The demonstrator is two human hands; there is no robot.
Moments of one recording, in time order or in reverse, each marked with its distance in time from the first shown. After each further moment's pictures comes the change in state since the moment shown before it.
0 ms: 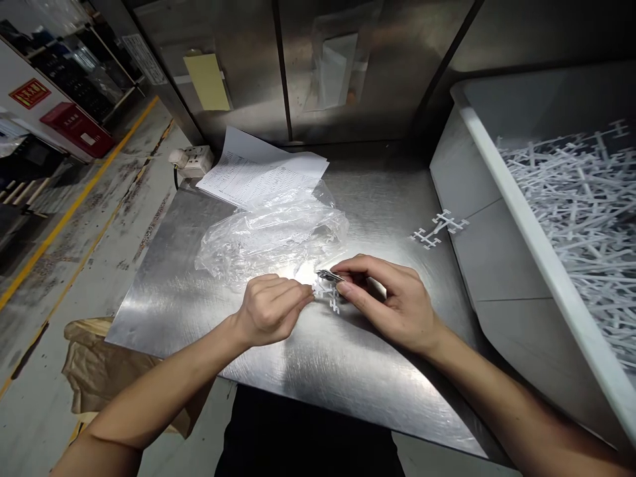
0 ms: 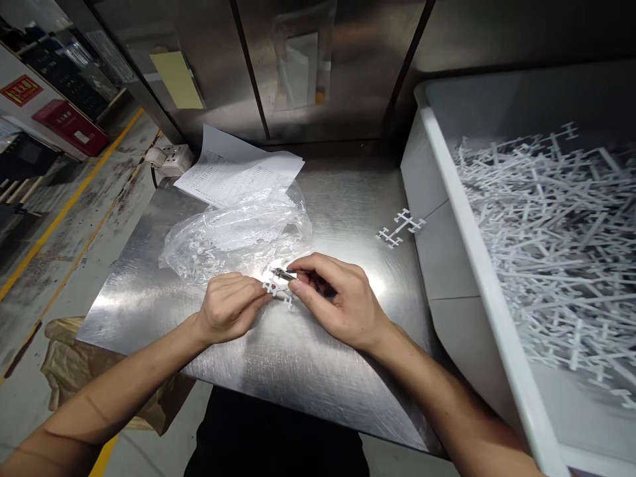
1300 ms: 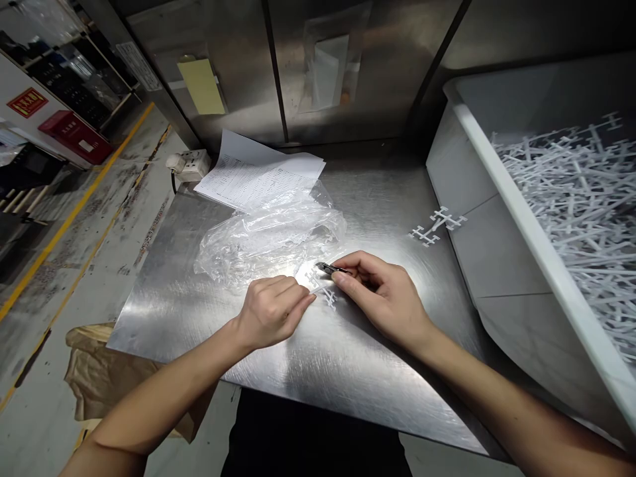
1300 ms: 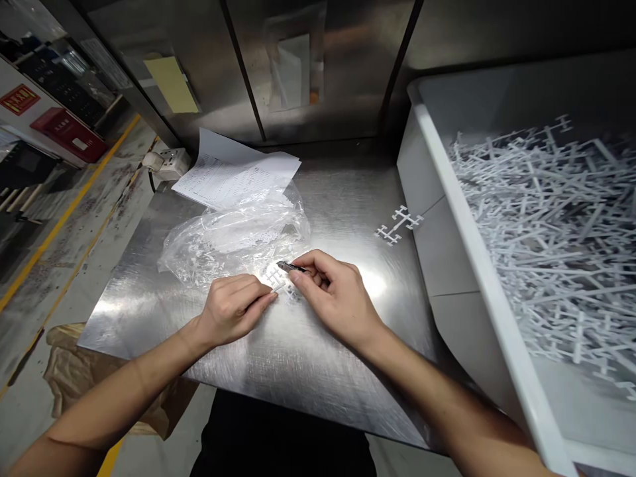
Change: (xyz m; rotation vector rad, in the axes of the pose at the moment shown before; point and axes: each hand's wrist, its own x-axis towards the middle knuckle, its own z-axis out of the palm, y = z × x) left_hand -0.001 0.002 -0.001 0.021 -0.119 -0.107; right_hand 0.000 0.001 0.013 0.106 0.071 0.324
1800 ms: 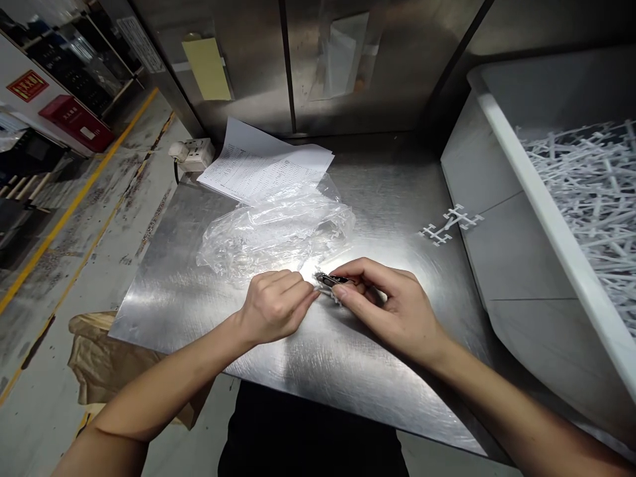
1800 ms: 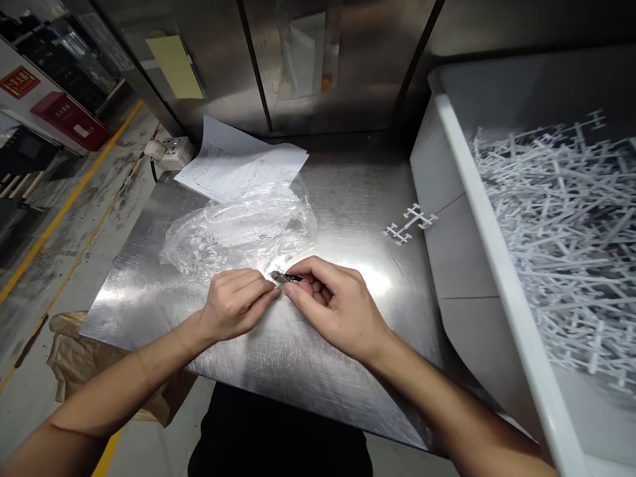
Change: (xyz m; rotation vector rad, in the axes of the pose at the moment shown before) left_hand 0.001 0.001 0.001 0.090 0.018 0.035; right_hand -0.010 -0.010 0.000 -0.088 -0.113 -0.084
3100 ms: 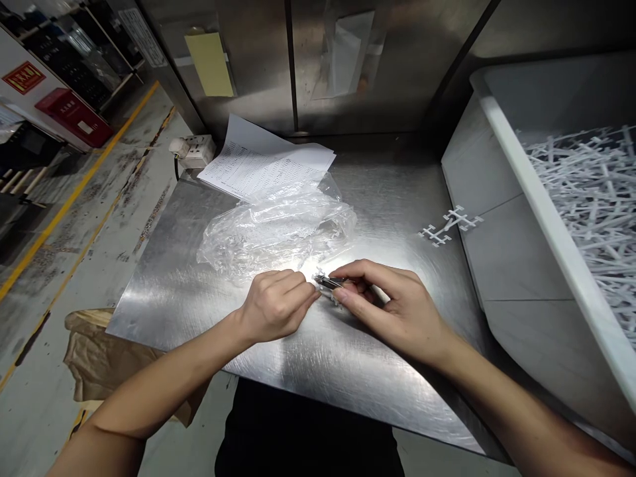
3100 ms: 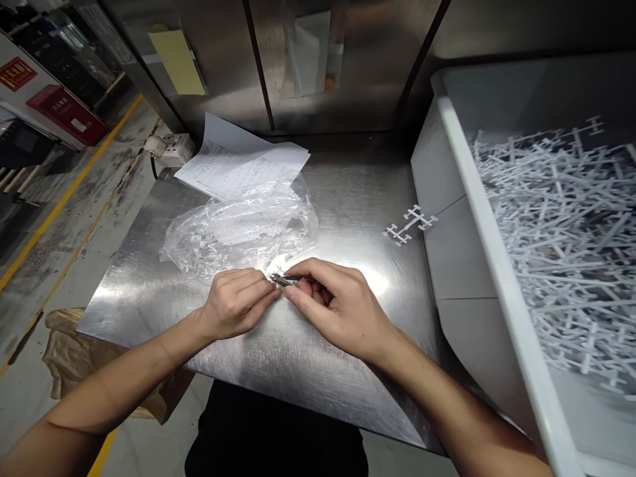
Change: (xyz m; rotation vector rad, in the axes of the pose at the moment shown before) left_hand -0.001 -0.001 0.002 0.019 0.011 0.049; right_hand 0.002 -0.003 -0.009 -0.023 -0.073 -0.110
